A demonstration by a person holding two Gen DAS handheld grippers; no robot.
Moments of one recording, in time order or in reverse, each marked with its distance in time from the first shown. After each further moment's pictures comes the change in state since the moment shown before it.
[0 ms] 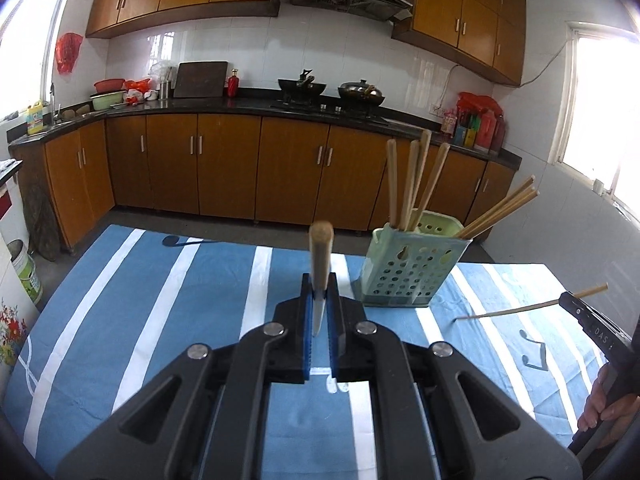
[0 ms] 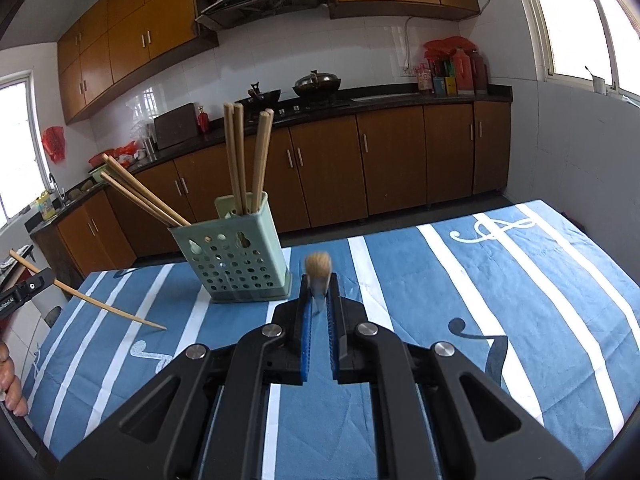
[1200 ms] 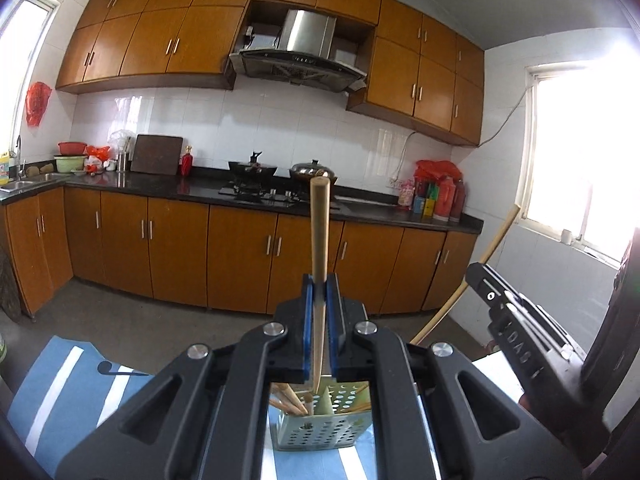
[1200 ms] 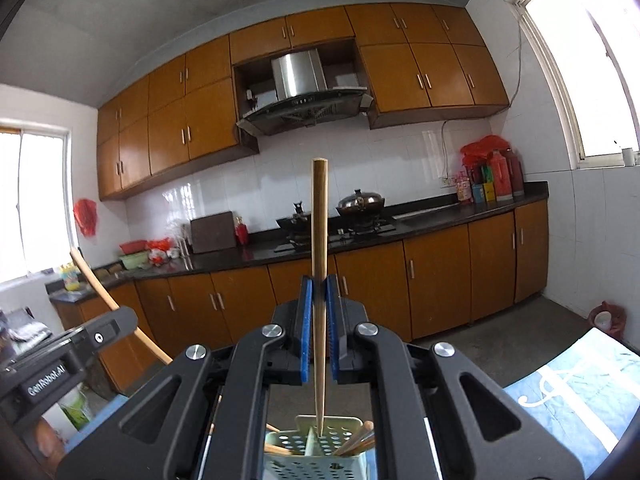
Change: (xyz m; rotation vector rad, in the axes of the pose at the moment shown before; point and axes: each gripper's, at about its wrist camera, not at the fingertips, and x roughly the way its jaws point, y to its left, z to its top) left arm 0.029 -0.100 0.136 0.028 -0.252 -0.128; right arm 0.042 0.076 0.129 -0.020 -0.370 0.098
